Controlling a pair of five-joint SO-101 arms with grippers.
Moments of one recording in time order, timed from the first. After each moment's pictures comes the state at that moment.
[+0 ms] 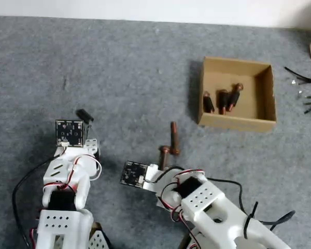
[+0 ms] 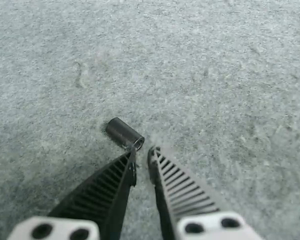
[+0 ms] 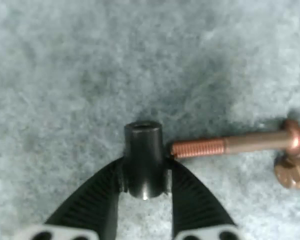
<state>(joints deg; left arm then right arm) -4.2 -85.5 94.0 29.4 3.1 -44.9 -38.0 77.1 41.2 40.6</state>
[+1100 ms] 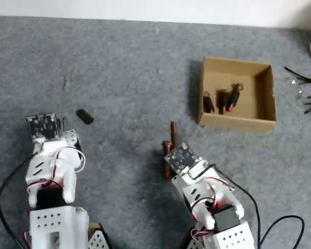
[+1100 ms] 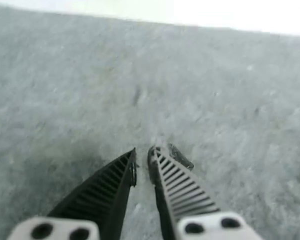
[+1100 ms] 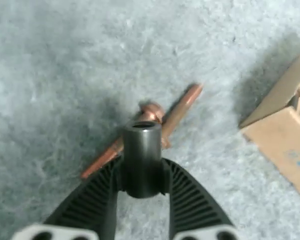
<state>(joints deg) -15.5 -81.6 85.2 31.2 3.9 -24.5 -102.9 94.5 54.3 26.7</state>
